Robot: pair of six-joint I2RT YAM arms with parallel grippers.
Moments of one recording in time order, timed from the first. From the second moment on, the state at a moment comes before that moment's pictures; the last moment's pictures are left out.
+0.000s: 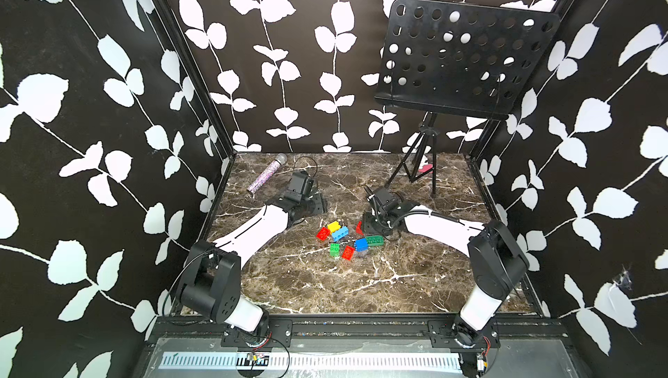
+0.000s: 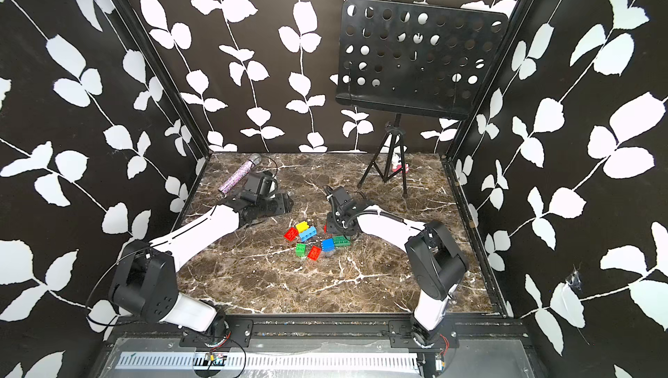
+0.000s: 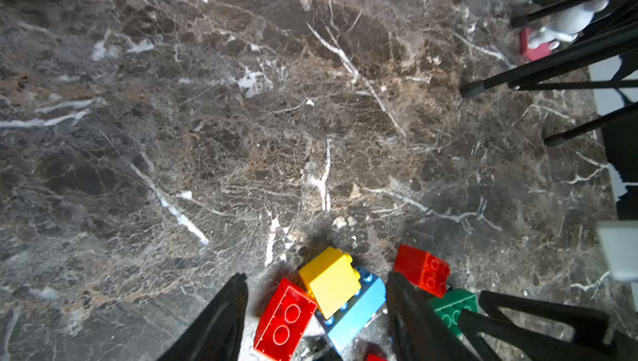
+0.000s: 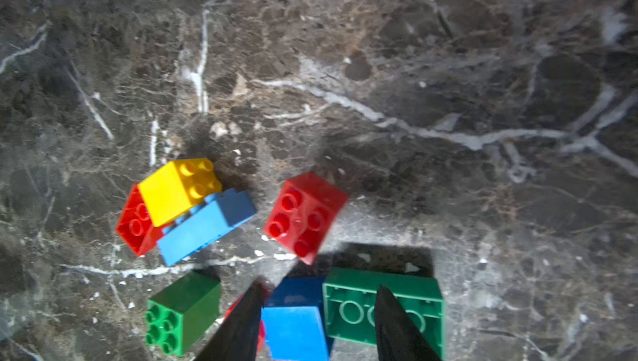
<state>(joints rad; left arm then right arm) -0.45 1.50 1.03 -0.39 0.05 -0.52 0.72 1.75 1.21 -0.52 -0.04 0.72</state>
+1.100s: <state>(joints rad) -0.44 1.50 0.92 -0.37 0.07 -0.54 0.76 1.94 1.45 -0.66 0.06 0.76</state>
